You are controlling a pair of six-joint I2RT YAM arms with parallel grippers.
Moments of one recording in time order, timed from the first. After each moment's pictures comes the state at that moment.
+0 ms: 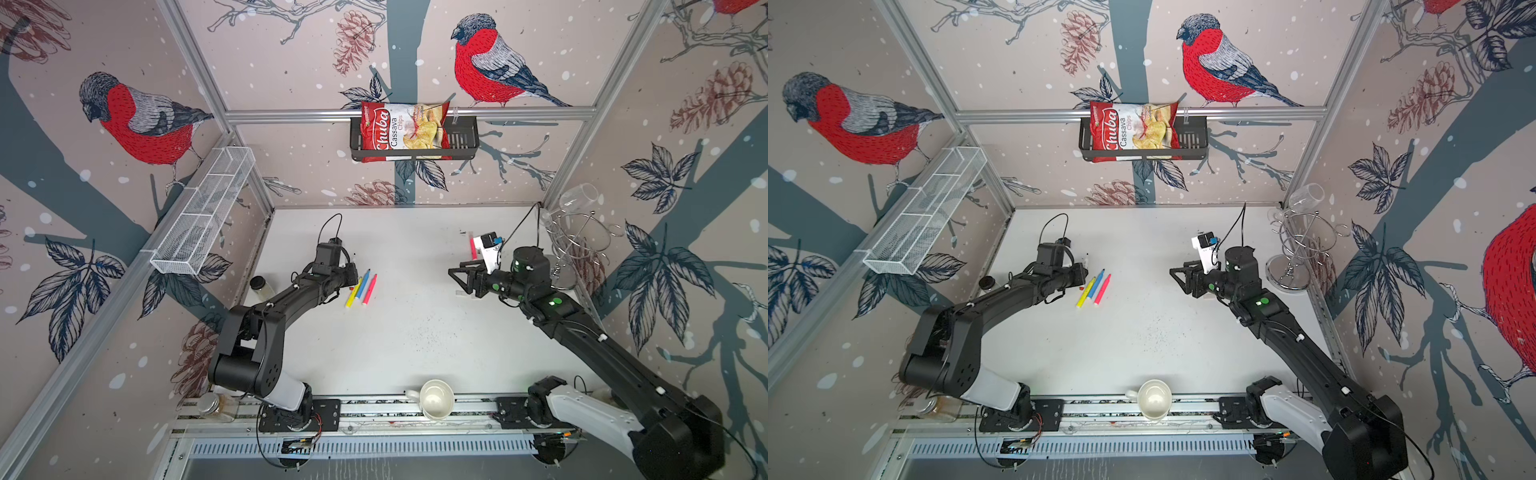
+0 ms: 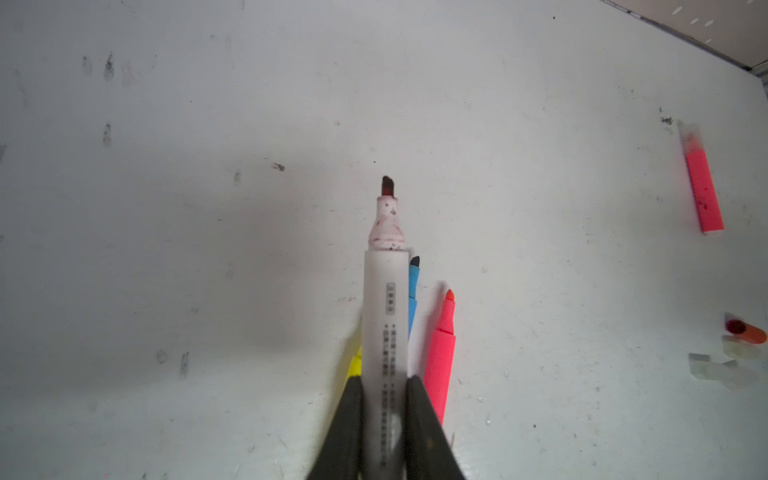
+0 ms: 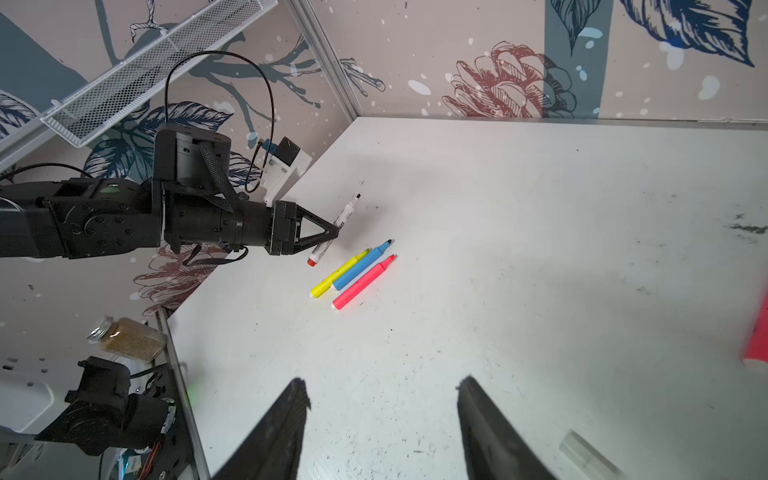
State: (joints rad) left arm -0.23 1.51 0.82 -0.11 0.16 -0.36; right arm 0.45 1.03 0.75 -0.11 -0.52 0.22
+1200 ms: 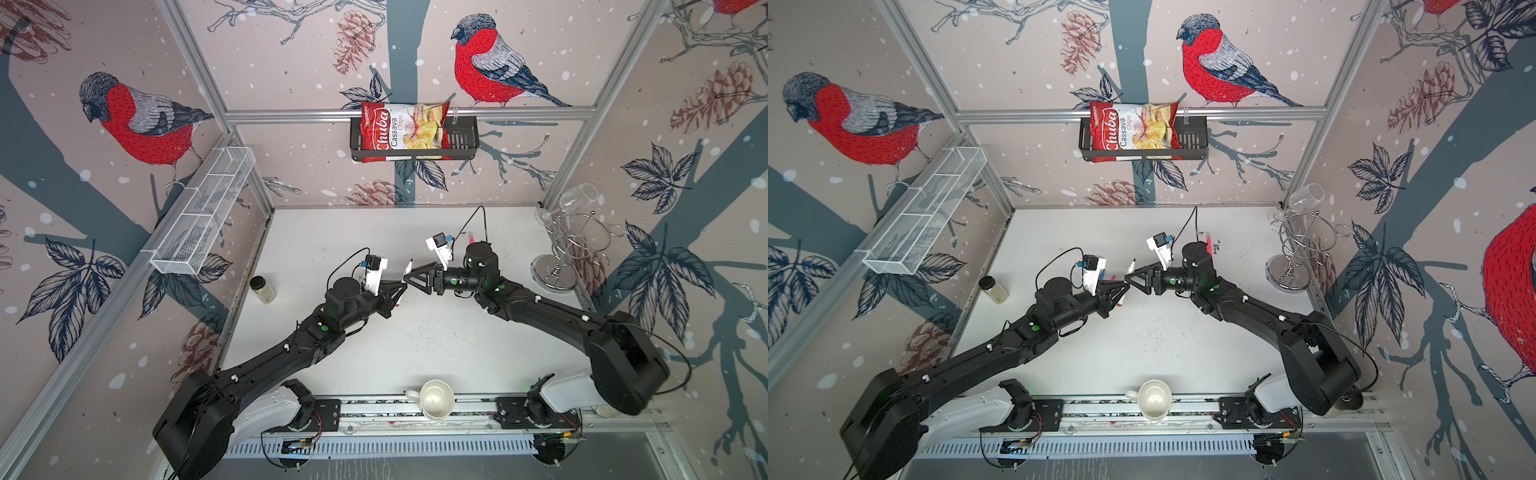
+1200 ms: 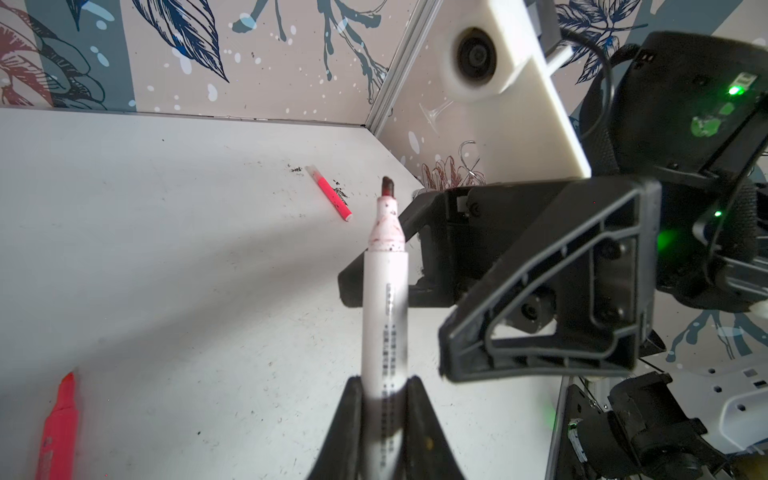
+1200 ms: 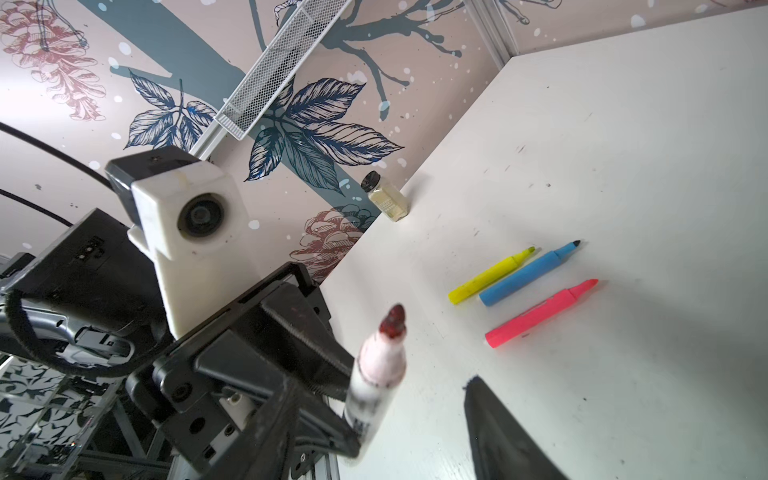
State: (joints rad) left arm -0.69 1.08 0.52 0.36 0.26 -0.42; right arm 0.66 1.44 0.81 0.38 -0.76 0.53
